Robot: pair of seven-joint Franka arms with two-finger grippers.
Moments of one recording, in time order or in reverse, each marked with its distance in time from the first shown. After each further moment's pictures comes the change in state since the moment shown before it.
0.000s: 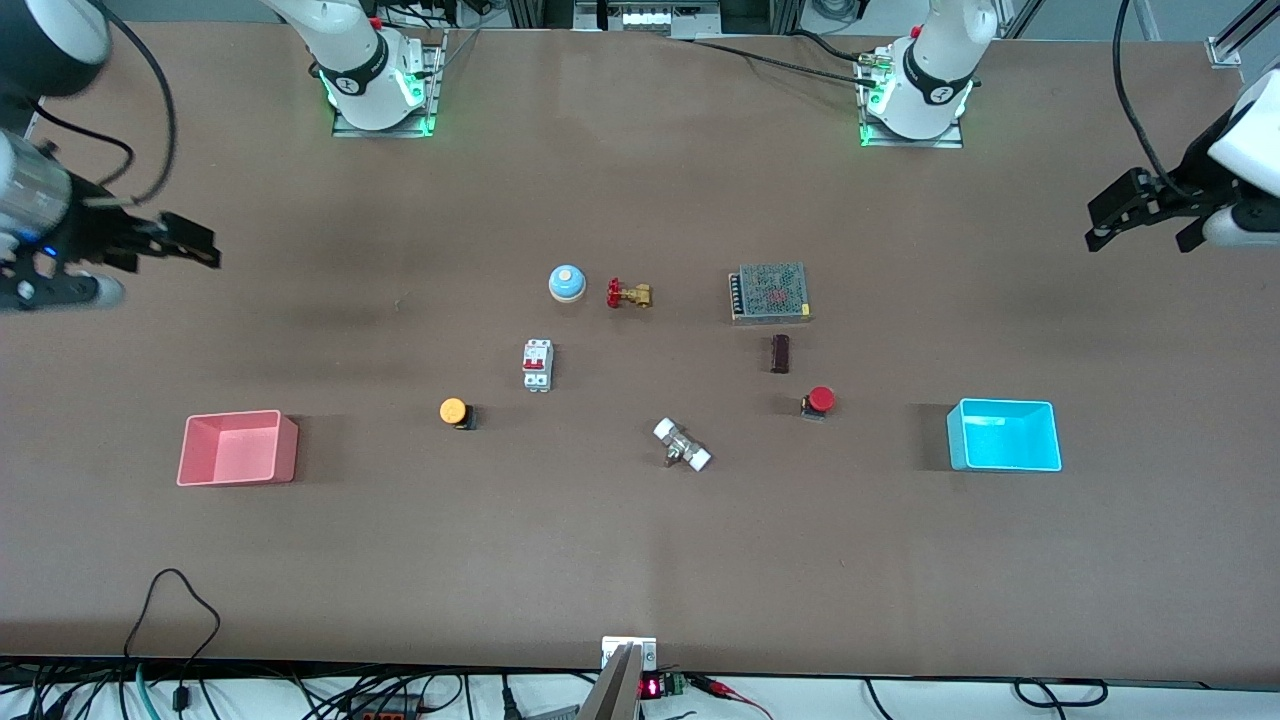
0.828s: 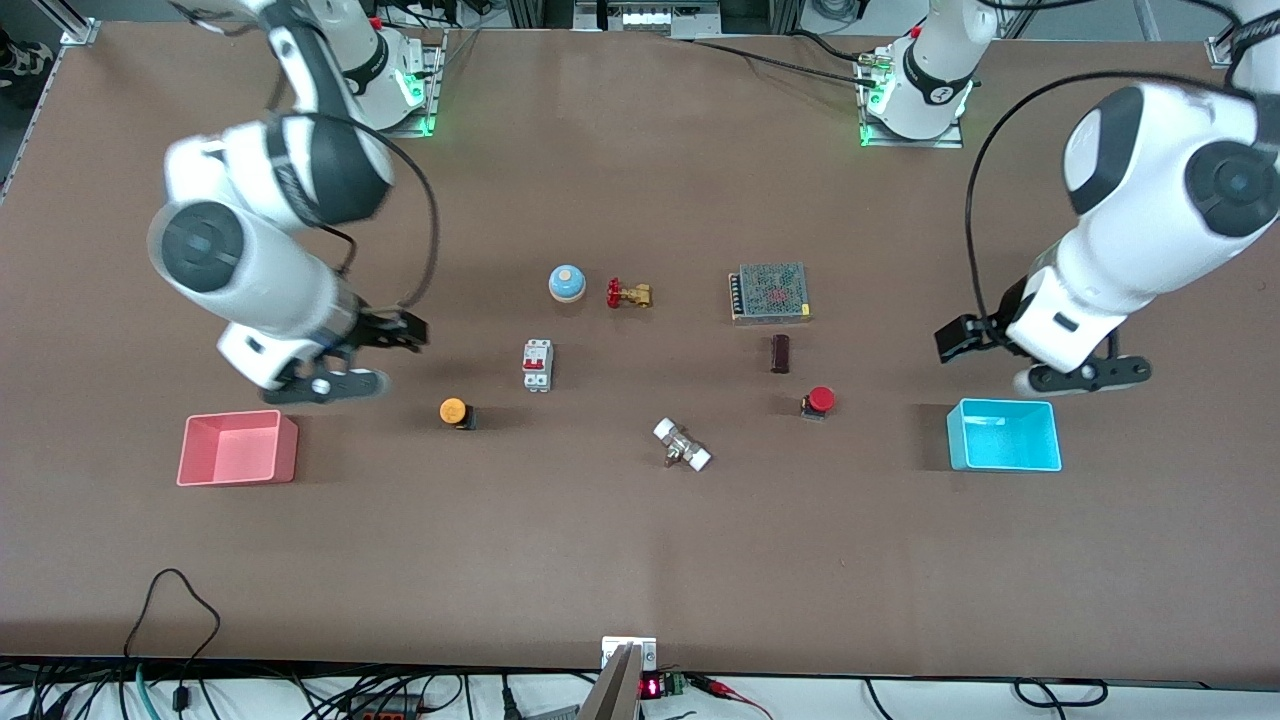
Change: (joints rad) left arm -0.021 0.301 -0.146 -0.009 -0.003 0.247 -0.296; right arm 0.277 0.271 0.009 -0.006 0.018 0.323 0.217
